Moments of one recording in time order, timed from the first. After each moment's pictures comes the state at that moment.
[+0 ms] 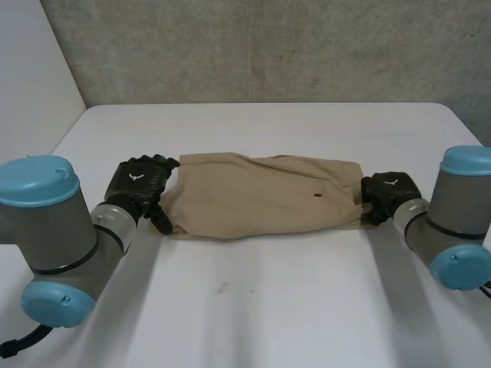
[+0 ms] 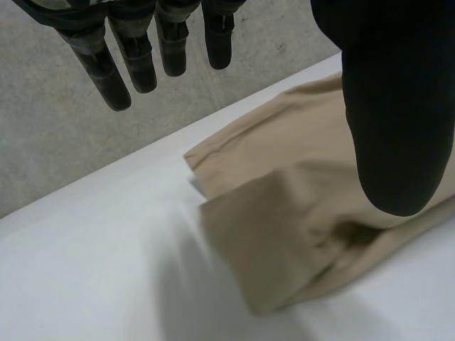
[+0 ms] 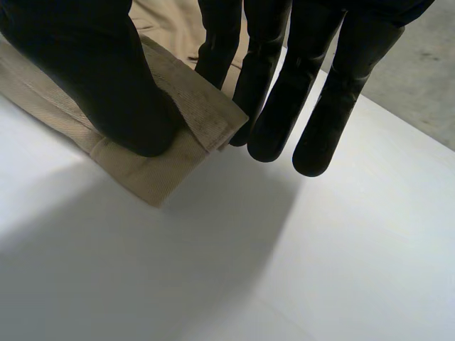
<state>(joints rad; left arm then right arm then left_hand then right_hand) 4.32 -1.97 -1.67 3.40 -1.58 3.30 1.80 -0.87 1.40 -0.13 1.48 2.81 0.19 0.20 0.21 0.20 0.05 0.88 1.16 1.18 1.19 0.91</state>
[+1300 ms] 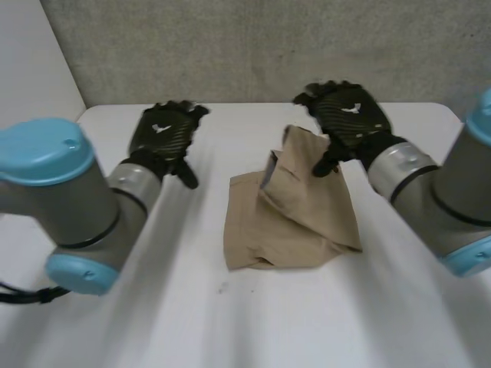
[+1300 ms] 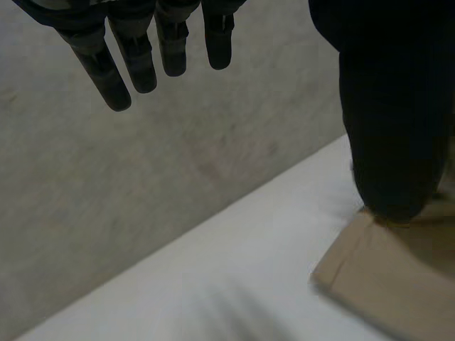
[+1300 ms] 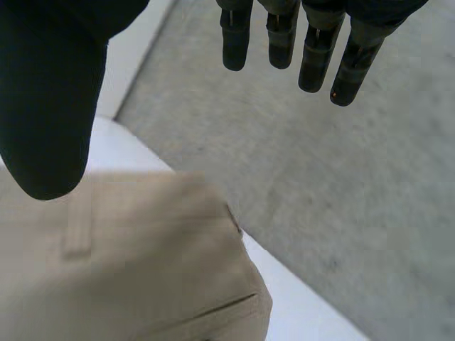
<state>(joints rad) 4.19 -1.98 -1.45 3.43 -1.58 3.31 1.96 -1.23 1.44 -0.22 1.28 2.92 0.19 0.20 0.21 0.20 0.05 0.20 0.21 0.21 0.23 0.06</state>
